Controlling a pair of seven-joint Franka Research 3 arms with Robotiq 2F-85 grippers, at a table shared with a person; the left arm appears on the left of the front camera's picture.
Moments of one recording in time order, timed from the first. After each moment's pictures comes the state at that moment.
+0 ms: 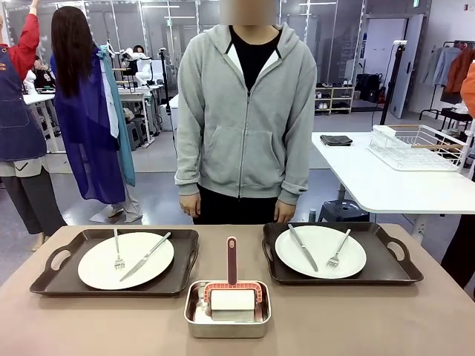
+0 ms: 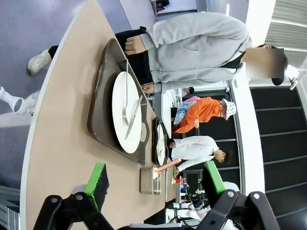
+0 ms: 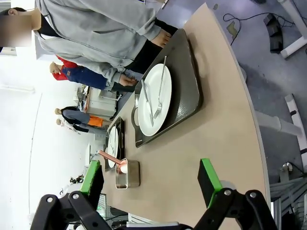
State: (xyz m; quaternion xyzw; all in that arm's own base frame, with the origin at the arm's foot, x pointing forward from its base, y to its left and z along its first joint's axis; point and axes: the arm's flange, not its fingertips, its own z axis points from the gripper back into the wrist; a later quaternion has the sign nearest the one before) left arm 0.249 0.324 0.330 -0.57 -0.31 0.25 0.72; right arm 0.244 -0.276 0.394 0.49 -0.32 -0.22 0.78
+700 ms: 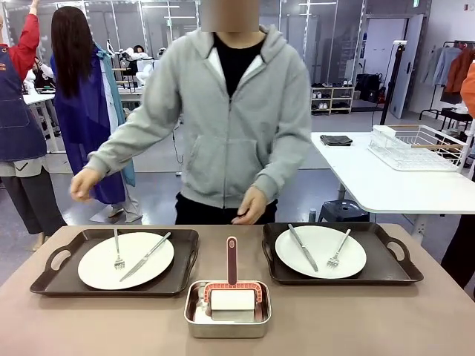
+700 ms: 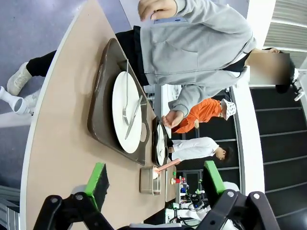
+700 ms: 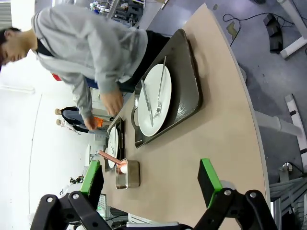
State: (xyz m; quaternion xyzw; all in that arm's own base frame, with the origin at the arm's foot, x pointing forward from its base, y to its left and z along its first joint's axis) left arm 0.248 0.324 0.329 -0.57 -0.31 0.25 0.72; right arm 0.243 -0.276 0.394 0.49 -0.32 -0.22 0.78
